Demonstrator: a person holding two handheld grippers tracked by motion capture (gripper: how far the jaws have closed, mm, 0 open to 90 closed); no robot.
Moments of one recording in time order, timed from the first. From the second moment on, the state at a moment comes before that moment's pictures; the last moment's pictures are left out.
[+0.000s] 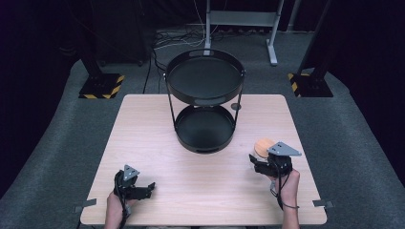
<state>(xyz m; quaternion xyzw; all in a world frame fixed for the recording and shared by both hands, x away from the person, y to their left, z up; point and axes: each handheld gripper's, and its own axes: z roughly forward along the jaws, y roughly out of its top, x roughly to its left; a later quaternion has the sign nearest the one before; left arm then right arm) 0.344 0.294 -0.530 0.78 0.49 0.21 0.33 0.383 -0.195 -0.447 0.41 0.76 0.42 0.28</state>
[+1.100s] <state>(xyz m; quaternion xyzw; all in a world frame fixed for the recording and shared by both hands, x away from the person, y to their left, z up) 0.344 0.294 -0.529 0.78 0.49 0.21 0.33 0.407 -0.172 -0.443 0.40 0.77 0.43 0.27</state>
